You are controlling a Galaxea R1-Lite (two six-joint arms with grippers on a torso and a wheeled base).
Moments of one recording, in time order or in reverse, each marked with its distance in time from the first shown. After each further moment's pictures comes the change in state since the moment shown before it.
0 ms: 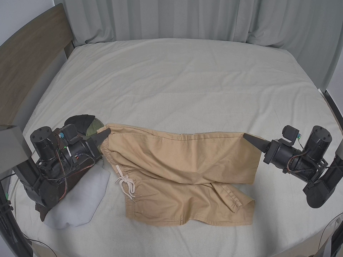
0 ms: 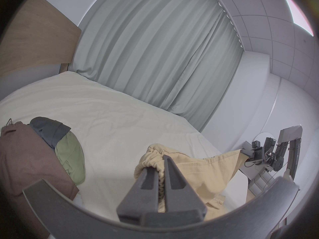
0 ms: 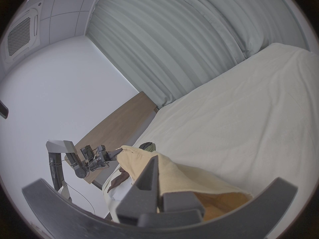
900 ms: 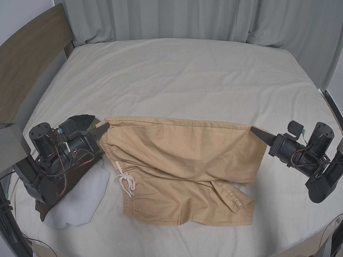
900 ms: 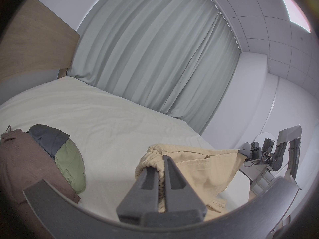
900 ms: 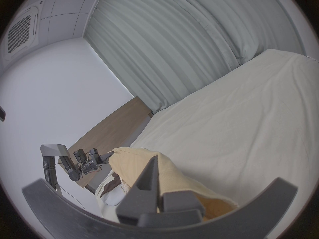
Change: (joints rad) left arm 0.010 -0.004 -0.039 0.000 0.000 0.002; right arm -0.069 0.005 -0.030 0.001 0.000 0.000
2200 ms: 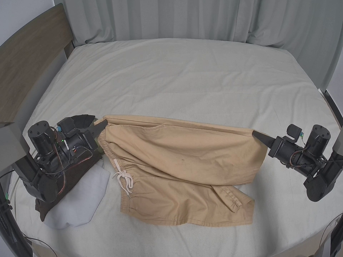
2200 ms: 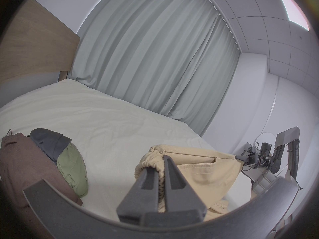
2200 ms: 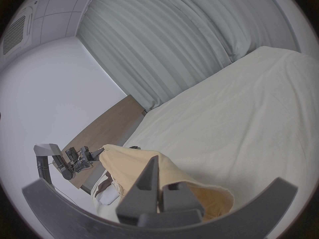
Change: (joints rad) left arm 0.017 -0.001 -0.018 0.000 0.001 0.000; right arm -0.054 0.061 -0.009 -0.002 0.000 -0.002
